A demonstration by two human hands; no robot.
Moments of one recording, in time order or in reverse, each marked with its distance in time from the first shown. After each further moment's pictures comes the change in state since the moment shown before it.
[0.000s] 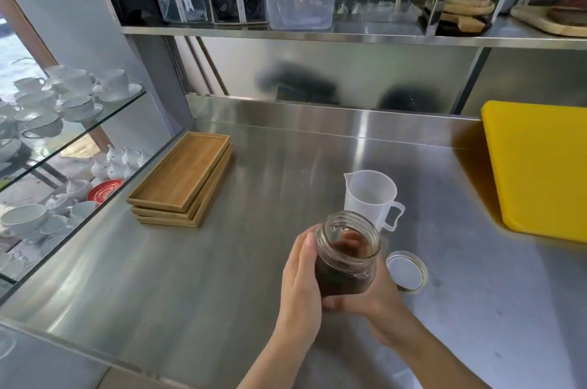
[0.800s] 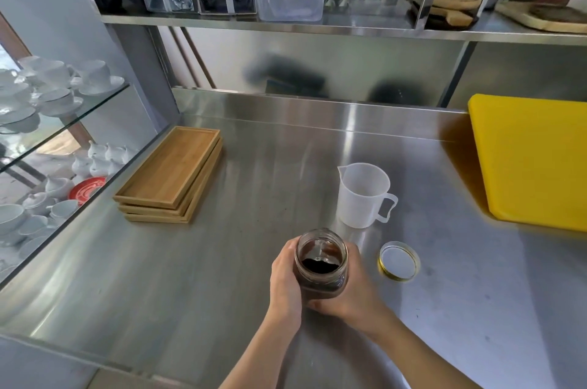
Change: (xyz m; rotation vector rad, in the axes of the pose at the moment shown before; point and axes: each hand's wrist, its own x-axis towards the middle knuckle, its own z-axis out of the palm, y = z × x) left_hand 0.030 -0.045 -0.023 -0.184 0.116 -0.284; right_hand 0.005 0.038 0.009 -0.229 0.062 0.011
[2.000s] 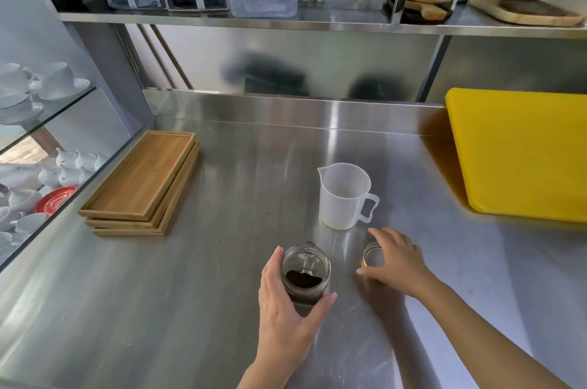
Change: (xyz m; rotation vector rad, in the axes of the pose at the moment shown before) left_hand -0.022 -0.028 -0.014 0.727 -0.173 0.485; right_hand 0.040 0.023 -0.112 -1.108 -0.023 0.337
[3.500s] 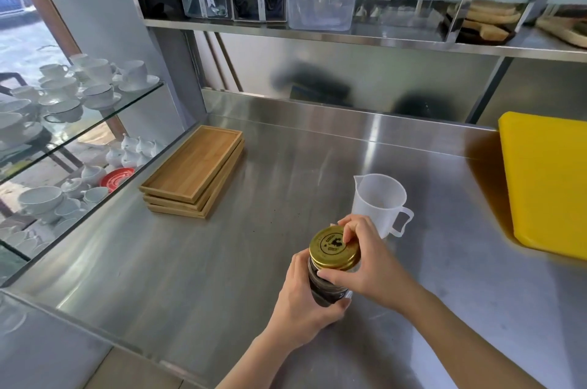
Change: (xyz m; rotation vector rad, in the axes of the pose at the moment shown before) left_hand 0.016 -0.008 -0.012 0.010 -0.155 0.006; right_hand -0.039 -0.098 -0.025 0.573 0.086 -0.597
